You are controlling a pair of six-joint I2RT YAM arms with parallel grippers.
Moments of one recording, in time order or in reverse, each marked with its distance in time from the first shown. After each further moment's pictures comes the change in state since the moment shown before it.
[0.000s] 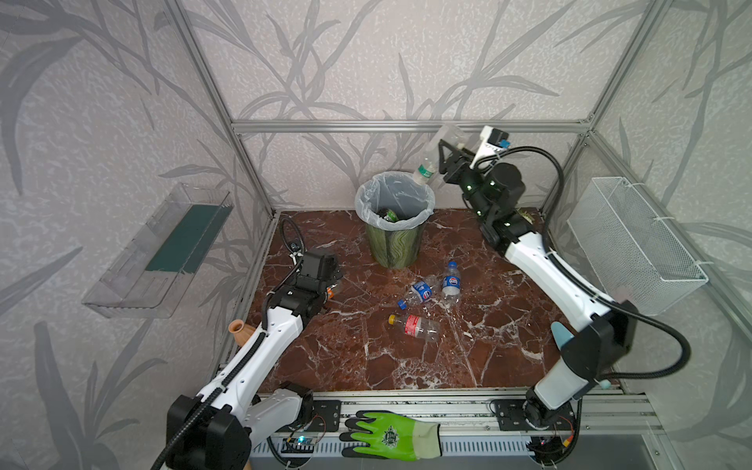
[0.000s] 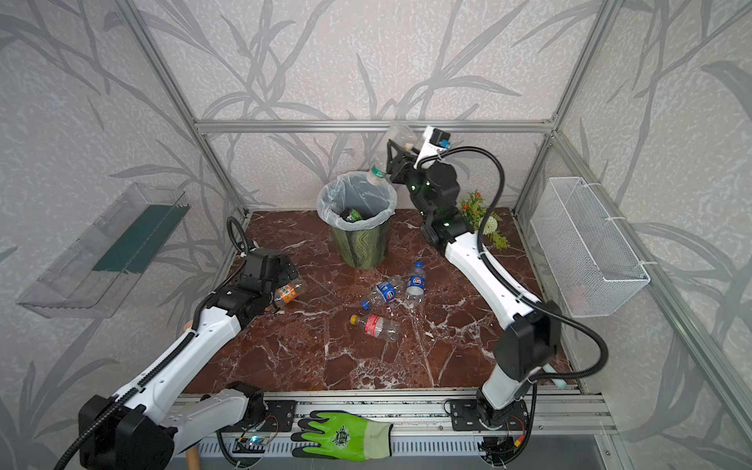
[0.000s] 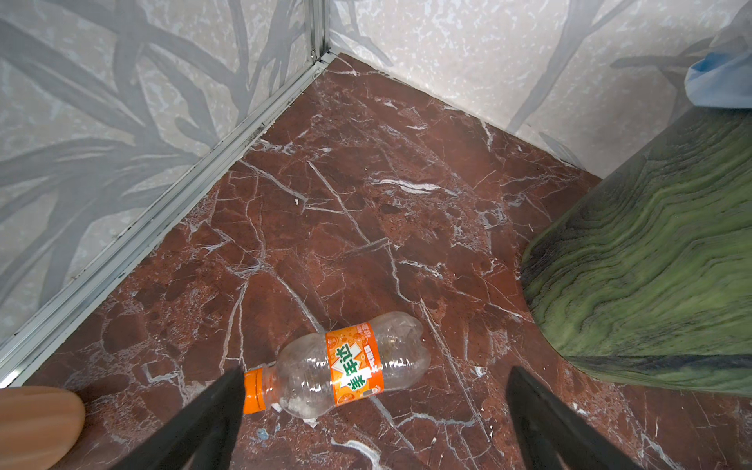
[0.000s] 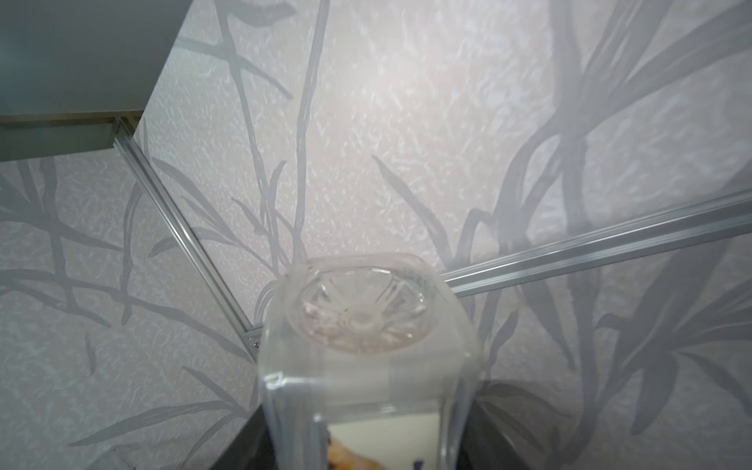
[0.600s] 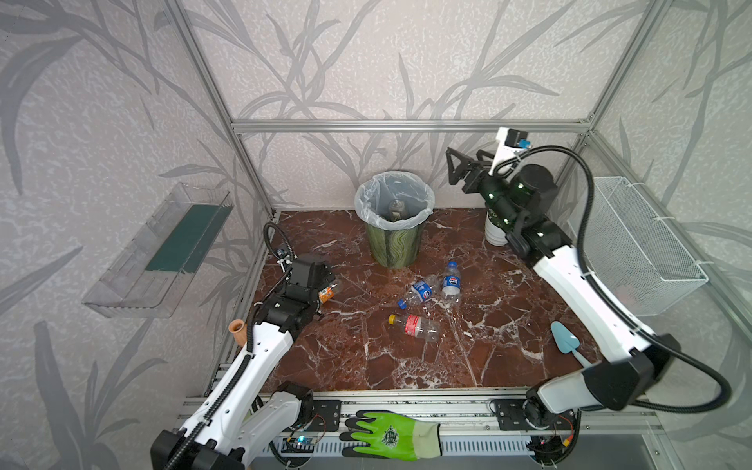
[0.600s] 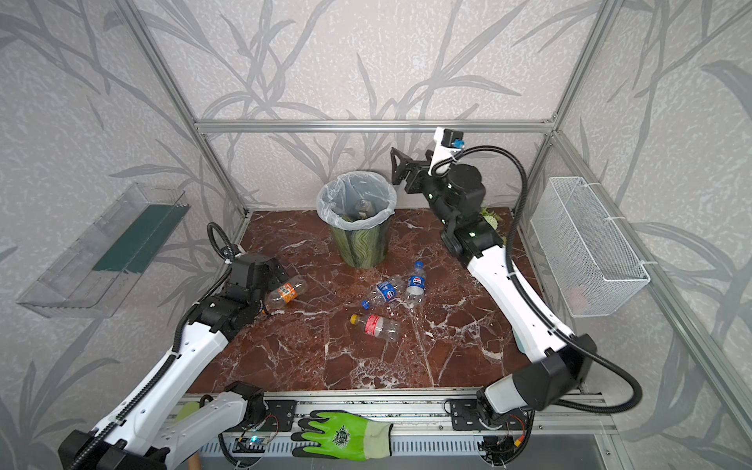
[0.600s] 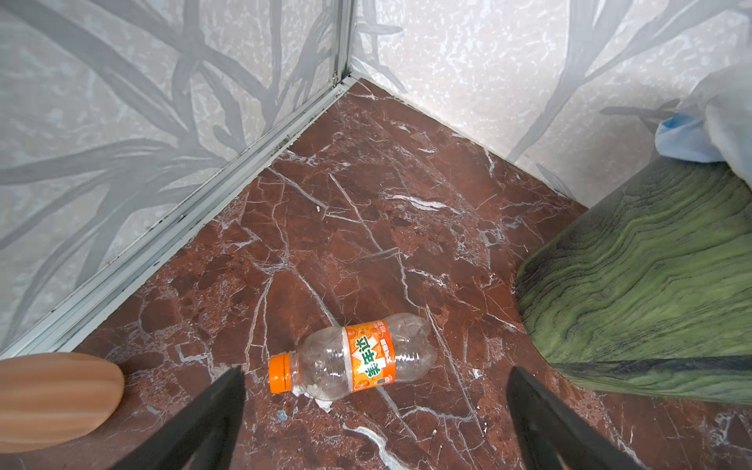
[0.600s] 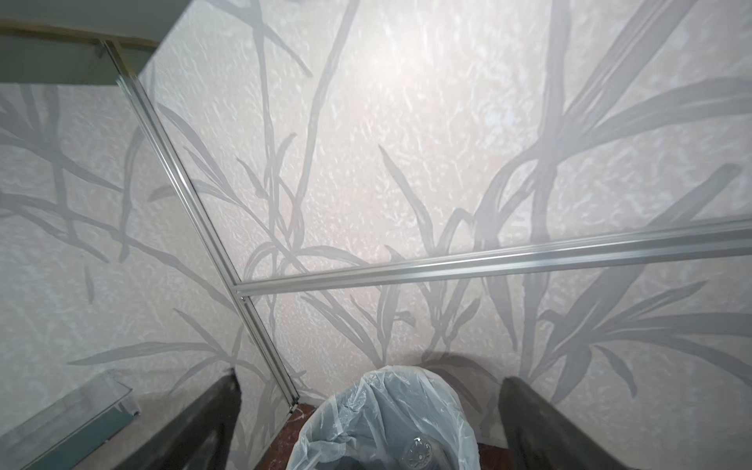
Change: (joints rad) left arm 0.006 -0.144 -0.006 -0.092 -0.046 -0.076; right arm -0.055 -0.385 -0.230 -0.135 -0.015 -0.148
